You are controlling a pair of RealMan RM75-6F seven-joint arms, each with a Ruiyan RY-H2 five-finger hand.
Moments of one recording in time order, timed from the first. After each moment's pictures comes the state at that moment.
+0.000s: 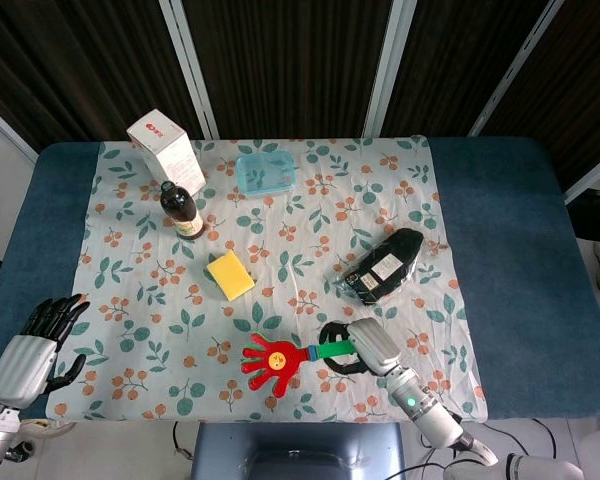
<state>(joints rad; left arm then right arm) -0.17 -1.11 0.04 -1.54 1.65 1.44 -0.09 0.49 -1.66 0.04 -1.46 -1.56 1.13 0.20</state>
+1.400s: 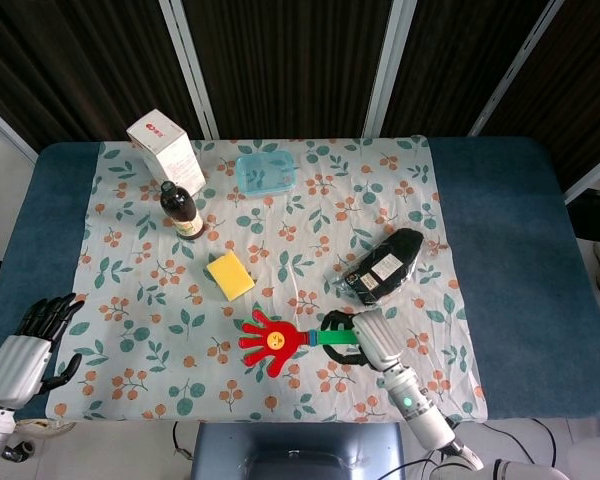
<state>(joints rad) -0.17 -1.10 0.03 -1.54 1.64 1.46 -0.12 0.46 -1.75 0.08 -1.42 -1.52 1.23 0.17</state>
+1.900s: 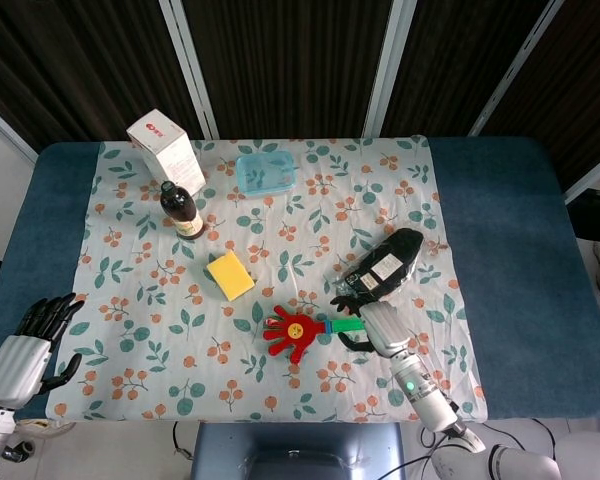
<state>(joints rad) -0.17 -1.10 0.03 -1.54 1.64 1.46 -0.11 0.49 -1.77 0.09 -1.23 -1.47 1.14 0.13</state>
